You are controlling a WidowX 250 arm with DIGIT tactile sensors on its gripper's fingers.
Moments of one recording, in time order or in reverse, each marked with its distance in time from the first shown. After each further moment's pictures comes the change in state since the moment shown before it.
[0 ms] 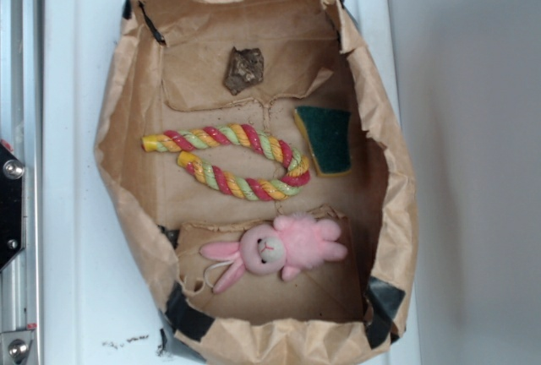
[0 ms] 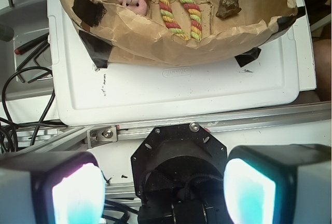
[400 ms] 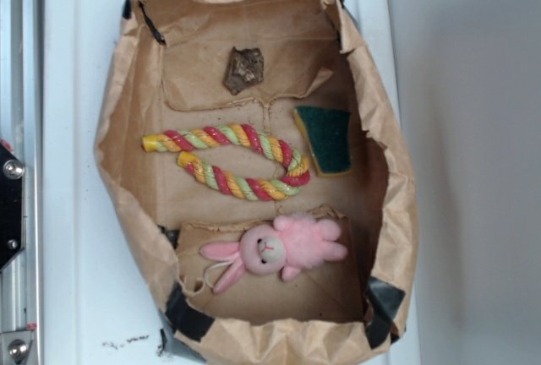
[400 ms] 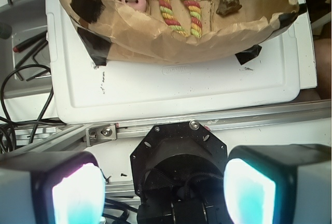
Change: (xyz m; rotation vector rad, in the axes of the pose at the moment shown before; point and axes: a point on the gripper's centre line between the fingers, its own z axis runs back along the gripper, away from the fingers) arm -0.001 0.000 -0.005 0.003 0.015 0.002
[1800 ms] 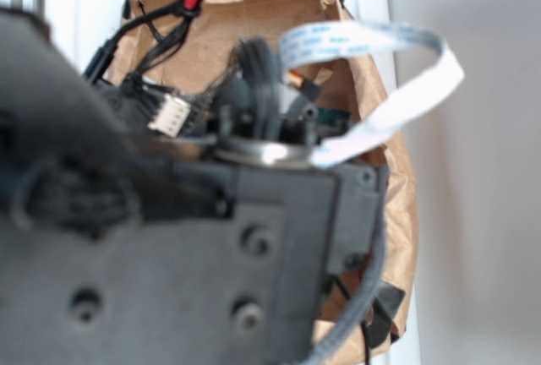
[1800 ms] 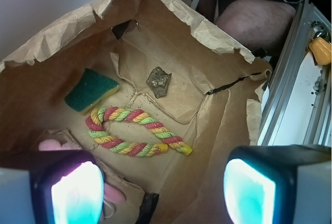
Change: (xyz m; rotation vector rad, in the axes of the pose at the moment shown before) arm 0.130 0.019 -0.062 0.262 -0.140 0.917
